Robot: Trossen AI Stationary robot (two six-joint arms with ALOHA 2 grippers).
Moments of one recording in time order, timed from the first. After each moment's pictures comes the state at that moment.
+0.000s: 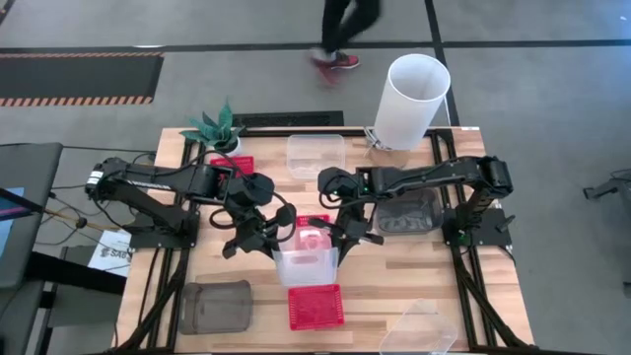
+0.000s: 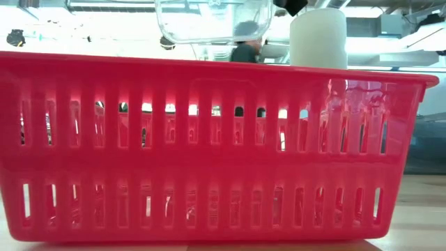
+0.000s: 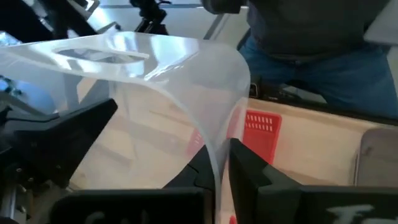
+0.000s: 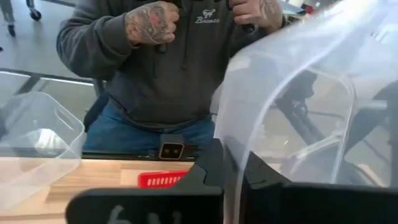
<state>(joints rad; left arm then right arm) -0.11 1.37 1.38 -0.72 0.56 0.87 -0.01 1.73 1.42 -0.30 -1.18 -0.94</state>
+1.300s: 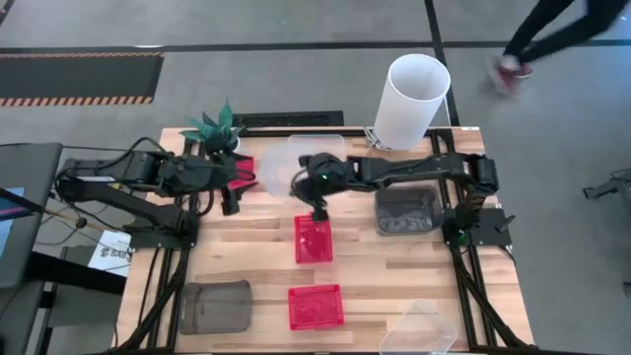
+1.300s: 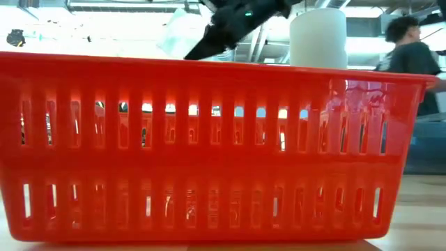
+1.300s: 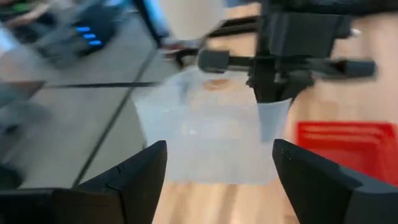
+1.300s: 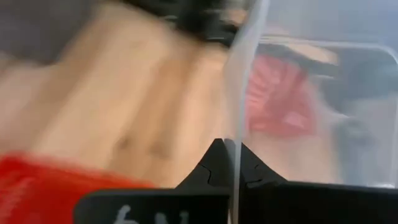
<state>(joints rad) -0.11 0.98 1.23 -0.84 -0.56 0.03 -0.10 1.85 1.52 -0.22 0.00 -0.41</state>
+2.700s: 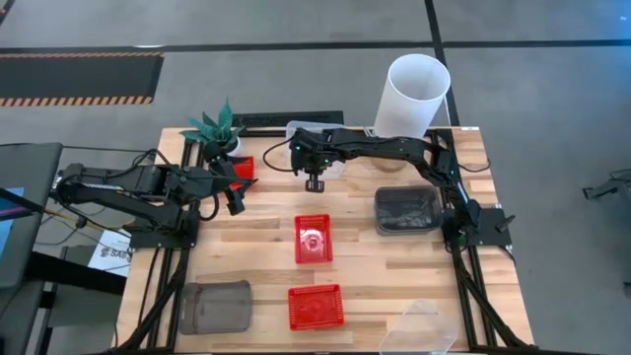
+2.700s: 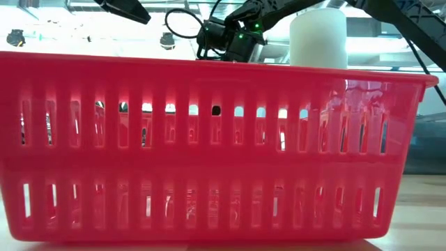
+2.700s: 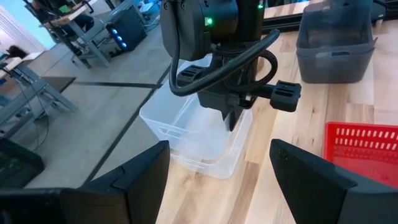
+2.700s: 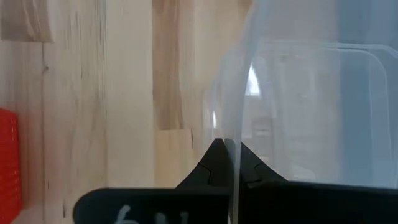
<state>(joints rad) -0.11 0.86 0.95 -0.63 -0.66 0.02 -0.30 2.17 1.92 -0.82 0.08 -0.32</state>
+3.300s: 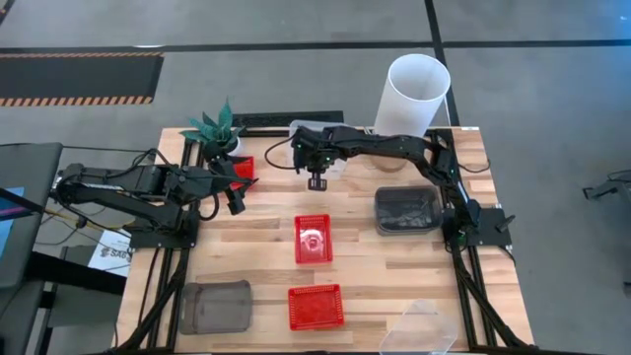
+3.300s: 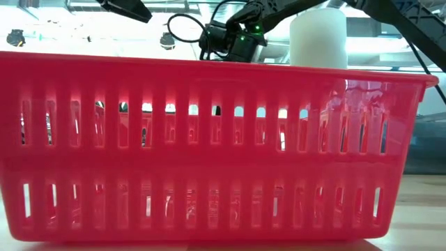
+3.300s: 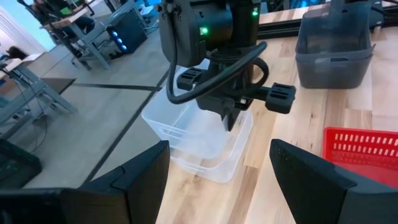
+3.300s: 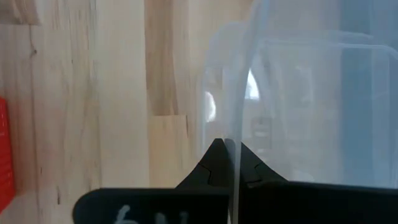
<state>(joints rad) -0.11 0.86 0.95 -0.61 -0.66 0.02 -0.32 2.17 1.92 -0.86 0.08 -0.32</state>
